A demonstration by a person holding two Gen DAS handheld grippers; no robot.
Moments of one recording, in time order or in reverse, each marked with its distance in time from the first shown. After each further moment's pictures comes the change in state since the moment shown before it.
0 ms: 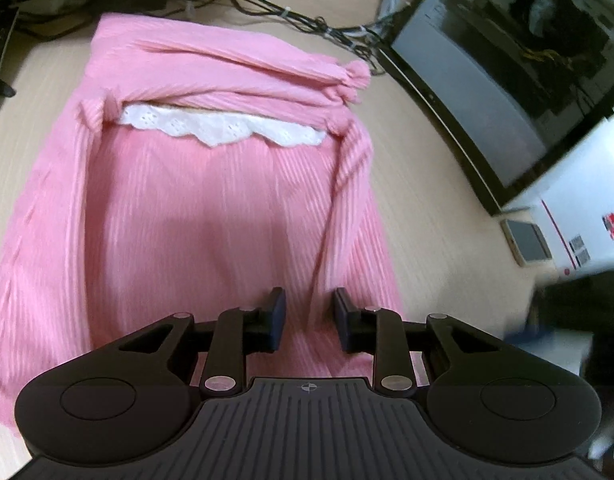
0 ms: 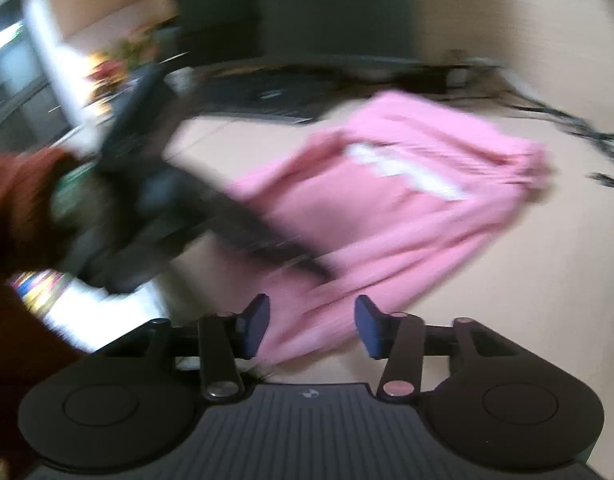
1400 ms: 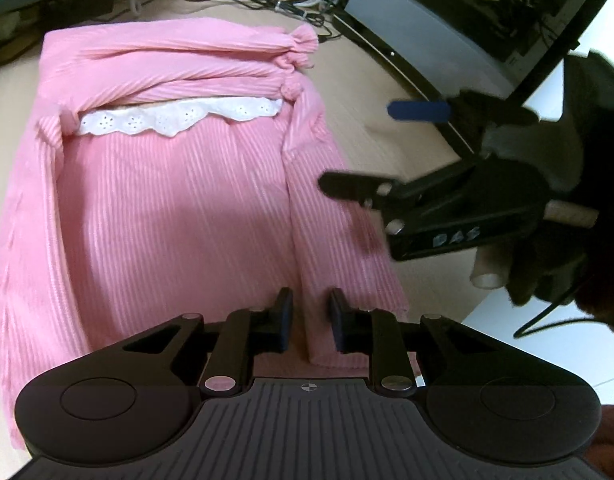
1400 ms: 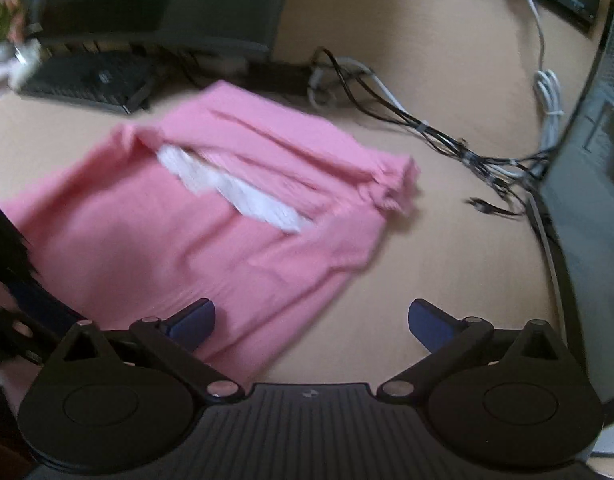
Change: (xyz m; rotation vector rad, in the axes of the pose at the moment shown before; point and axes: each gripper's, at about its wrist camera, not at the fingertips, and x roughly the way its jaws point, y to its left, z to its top) left arm 0.004 -0.020 -0.002 0.124 0.073 -0.013; right arm 0.080 -0.017 0.013 -0.125 0.009 -0.486
